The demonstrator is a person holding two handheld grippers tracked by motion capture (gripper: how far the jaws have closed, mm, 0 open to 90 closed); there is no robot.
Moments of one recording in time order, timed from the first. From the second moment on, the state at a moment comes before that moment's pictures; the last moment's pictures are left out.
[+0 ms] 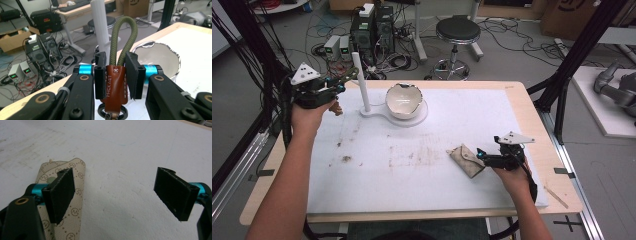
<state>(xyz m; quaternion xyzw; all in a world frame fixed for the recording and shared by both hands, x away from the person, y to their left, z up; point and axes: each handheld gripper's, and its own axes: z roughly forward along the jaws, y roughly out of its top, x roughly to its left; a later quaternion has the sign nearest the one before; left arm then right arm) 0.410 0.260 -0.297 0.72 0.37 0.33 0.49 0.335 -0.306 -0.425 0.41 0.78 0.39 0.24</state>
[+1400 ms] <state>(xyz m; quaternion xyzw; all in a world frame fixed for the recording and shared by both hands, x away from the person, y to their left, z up) 0.380 0.256 -0.360 0.74 0.38 0.26 0.49 0.336 -0.309 -0.424 0.41 0.78 0.40 0.24</state>
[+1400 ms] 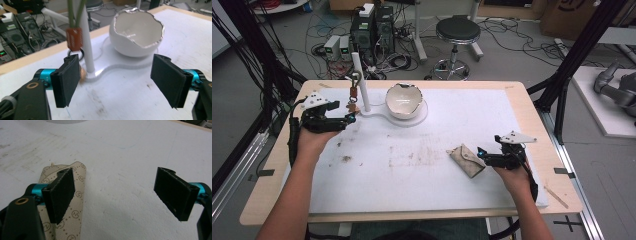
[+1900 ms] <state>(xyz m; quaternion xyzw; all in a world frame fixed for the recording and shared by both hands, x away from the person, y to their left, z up) 0.355 0.278 -0.386 0.75 0.37 0.25 0.49 0.339 -0.301 -0.424 0.40 0.79 0.40 0.24</state>
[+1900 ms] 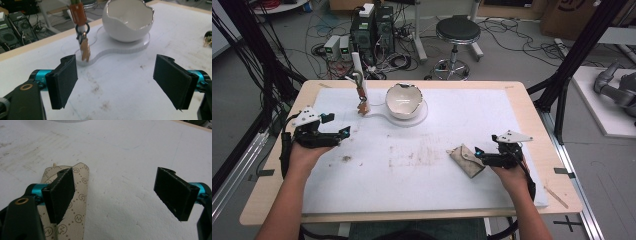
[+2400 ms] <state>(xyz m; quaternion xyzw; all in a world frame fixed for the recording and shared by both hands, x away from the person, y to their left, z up) 0.357 0.282 -0.394 0.74 0.38 0.24 0.50 0.339 -0.300 -0.424 0.41 0.78 0.40 0.24</state>
